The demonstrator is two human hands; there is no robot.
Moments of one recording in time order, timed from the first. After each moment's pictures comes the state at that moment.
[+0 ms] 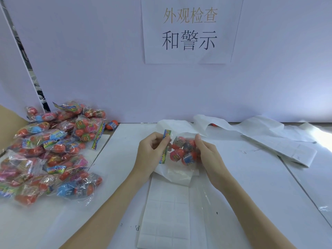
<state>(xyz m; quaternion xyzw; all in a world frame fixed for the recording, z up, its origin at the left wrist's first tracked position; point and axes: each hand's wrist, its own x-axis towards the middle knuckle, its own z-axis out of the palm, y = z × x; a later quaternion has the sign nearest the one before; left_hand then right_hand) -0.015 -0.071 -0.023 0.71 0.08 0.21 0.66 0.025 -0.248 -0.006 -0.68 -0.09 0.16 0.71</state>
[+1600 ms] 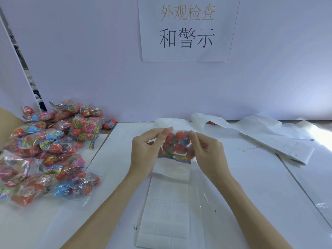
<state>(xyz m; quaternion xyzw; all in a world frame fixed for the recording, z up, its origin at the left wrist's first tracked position) -0.025 -0.080 -0.006 0.71 0.03 0.30 0.64 0.024 -0.252 -0.007 -0.80 -0.21 -0.09 0.56</state>
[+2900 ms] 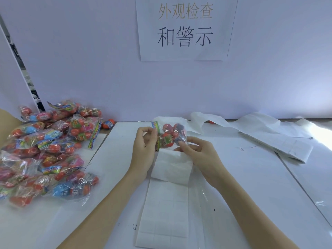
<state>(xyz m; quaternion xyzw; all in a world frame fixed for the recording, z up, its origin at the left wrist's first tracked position) -0.011 -0.072 -0.024 0.65 0.13 0.24 0.71 0.024 -0.250 -0.012 -0.68 -0.15 0.16 0.70</state>
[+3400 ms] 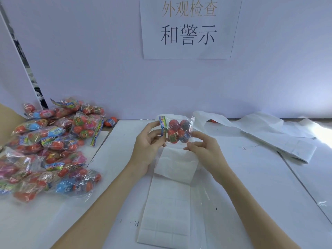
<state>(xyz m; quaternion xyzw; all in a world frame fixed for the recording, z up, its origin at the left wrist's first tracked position) -0.010 -0.063 -0.021 0.66 0.05 0.19 0.72 0.031 -0.254 -0.008 -0.76 -0.16 0.10 0.63</state>
